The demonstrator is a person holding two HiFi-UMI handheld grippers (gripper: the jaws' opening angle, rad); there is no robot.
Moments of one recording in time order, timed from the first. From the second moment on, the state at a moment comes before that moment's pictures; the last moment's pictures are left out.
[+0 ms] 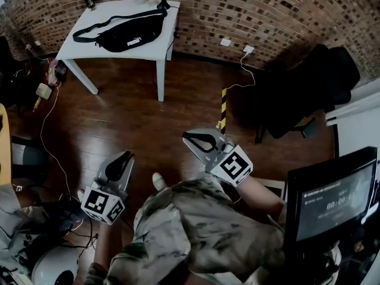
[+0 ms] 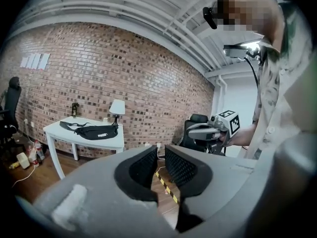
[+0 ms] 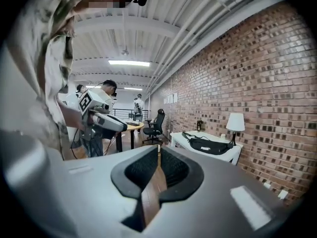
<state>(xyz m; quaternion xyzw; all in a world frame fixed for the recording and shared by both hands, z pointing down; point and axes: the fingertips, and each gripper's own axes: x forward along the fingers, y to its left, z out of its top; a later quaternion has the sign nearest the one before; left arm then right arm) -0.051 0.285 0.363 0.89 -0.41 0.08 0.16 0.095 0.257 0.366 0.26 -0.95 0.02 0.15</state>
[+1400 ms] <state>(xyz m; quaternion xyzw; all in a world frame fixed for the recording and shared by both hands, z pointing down) 0.146 0.387 0.353 0.88 -0.43 0.08 0.16 0.259 0.371 0.352 0.21 -0.97 -0.01 0.12</state>
